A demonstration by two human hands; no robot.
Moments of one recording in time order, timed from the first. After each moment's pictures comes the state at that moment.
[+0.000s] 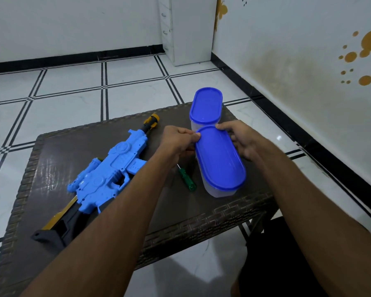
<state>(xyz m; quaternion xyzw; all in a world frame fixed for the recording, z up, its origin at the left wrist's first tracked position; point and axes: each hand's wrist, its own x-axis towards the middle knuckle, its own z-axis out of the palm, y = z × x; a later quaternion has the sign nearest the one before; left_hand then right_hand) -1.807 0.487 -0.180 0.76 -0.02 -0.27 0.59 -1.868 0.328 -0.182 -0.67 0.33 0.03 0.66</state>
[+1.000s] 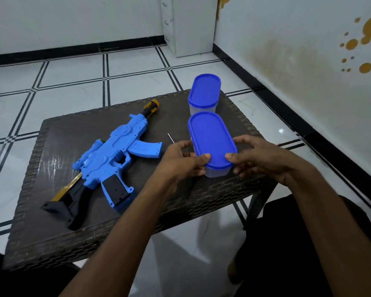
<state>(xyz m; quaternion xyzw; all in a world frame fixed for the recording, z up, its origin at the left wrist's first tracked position) -1.905 0.528 -0.183 0.68 -0.01 -0.36 0.64 -1.985 0.344 -0.171 -0.72 0.25 0.11 0.63</state>
